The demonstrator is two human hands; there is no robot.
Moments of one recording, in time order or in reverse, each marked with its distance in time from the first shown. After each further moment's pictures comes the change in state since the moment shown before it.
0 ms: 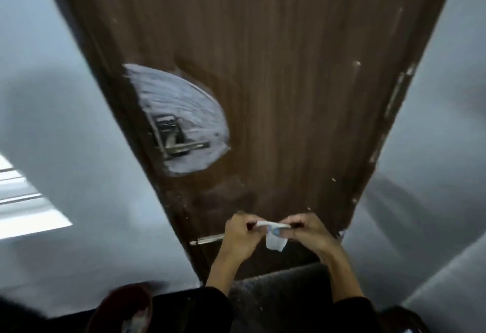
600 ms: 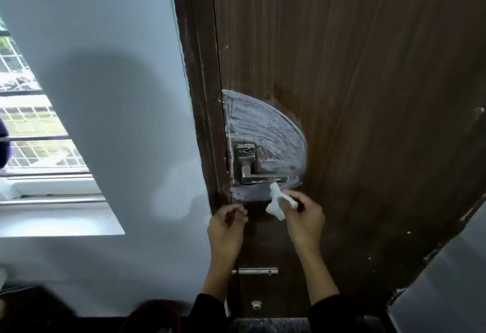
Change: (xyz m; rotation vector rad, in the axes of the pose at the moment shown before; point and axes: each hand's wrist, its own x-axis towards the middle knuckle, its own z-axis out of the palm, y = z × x) left_hand 0.044 -0.051 -0.156 -0.441 0.599 -0.097; right_hand 0.110 -0.091 0.168 0.063 0.516 -0.423
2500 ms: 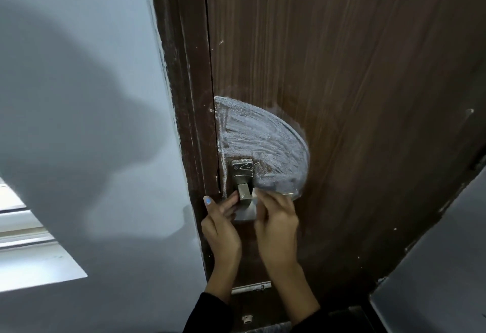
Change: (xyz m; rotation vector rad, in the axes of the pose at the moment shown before) left_hand 0.068 0.013 0.025 -0.433 0.103 0.008; right_hand 0.006 -0.018 0.073 -0.595 0.047 -0.512
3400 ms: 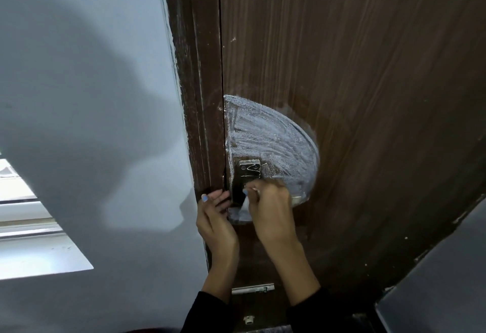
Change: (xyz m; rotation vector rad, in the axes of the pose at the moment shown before) left_hand 0.011 0.009 0.001 -0.040 0.155 0.038; right_hand 0.038 -0.024 0.001 -0.068 -0.239 0.032
